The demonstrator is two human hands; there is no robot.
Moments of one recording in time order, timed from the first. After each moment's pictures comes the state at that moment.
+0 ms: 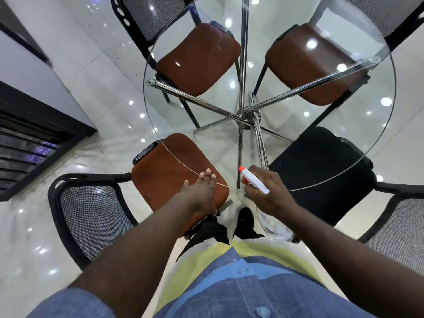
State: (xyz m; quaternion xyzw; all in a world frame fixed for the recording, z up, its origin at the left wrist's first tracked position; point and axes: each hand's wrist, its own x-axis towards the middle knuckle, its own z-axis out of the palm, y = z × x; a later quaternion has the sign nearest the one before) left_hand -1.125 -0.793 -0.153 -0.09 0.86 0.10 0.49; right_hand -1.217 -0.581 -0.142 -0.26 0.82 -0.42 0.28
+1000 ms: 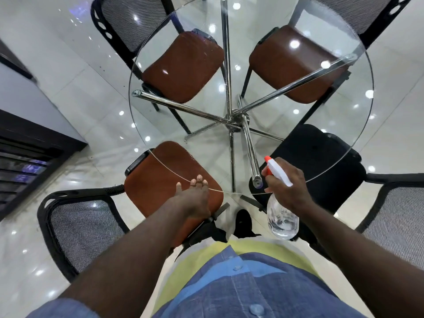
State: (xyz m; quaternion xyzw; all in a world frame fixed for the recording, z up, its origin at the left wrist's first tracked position) left_hand -1.137 -0.789 -0.144 -0.09 0.84 0.09 0.53; right_hand -1.246 -0.537 -0.138 -0.10 0.81 -0.53 0.23
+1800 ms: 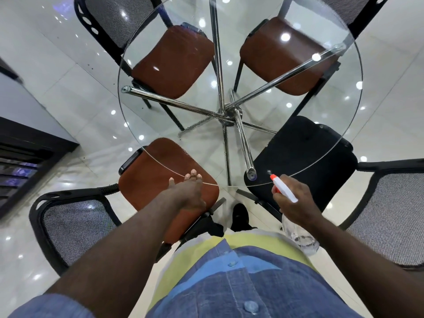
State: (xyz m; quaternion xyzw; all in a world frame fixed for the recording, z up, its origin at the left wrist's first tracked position) left_hand -1.140 -0.790 -0.140 -0.10 0.85 0.10 0.51; right_hand -1.210 -0.475 -0.173 -0.14 0.87 -0.41 0.23
